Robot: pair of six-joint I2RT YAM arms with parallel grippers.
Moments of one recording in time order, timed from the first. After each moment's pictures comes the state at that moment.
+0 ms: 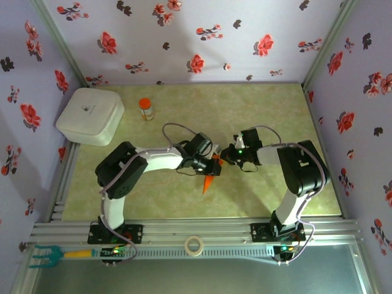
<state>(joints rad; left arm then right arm) -0.91 1.95 1.15 -0.14 0.51 -0.65 0.32 1.75 0.71 0.08 -0.62 0.75</state>
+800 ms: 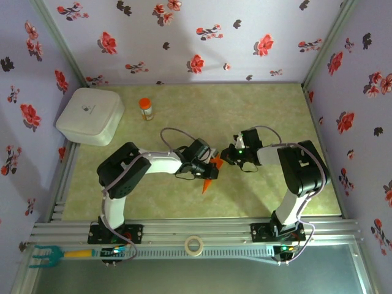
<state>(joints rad) -0.92 1.94 1.05 -0.05 0.44 -0.66 0.32 1.75 0.70 0.09 -0.61 0.75</state>
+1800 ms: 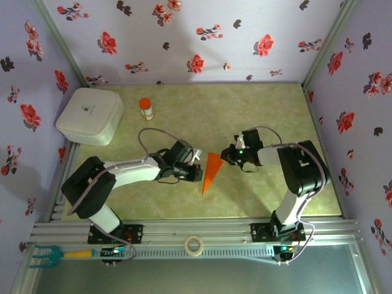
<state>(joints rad) -0.86 1.60 0.84 -0.15 0.35 -0.62 0.31 1.74 0.69 0.11 -0.64 0.76</state>
